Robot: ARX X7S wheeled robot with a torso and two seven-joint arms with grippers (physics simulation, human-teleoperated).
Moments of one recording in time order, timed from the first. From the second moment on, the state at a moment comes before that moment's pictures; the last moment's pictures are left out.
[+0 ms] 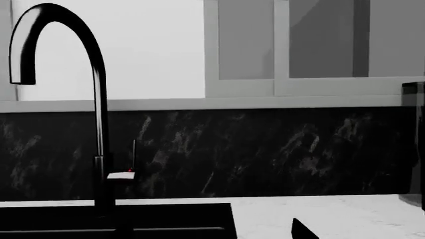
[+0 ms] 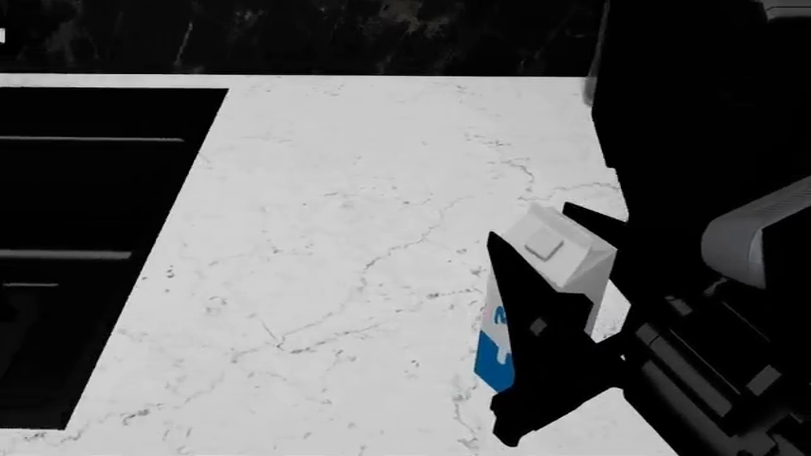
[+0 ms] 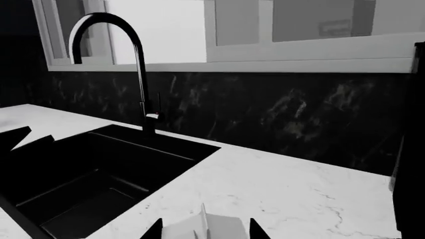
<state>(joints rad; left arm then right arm) -0.34 -0.47 -0.15 0.36 -0.49 -0.44 -0.02 0.60 0.51 0.33 -0.65 1.04 1.25 -0.15</state>
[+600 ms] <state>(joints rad) -0.34 -0.47 -0.16 0.36 -0.50 -0.43 -0.02 0.60 0.52 0.32 -0.65 1.05 1.24 -0.13</state>
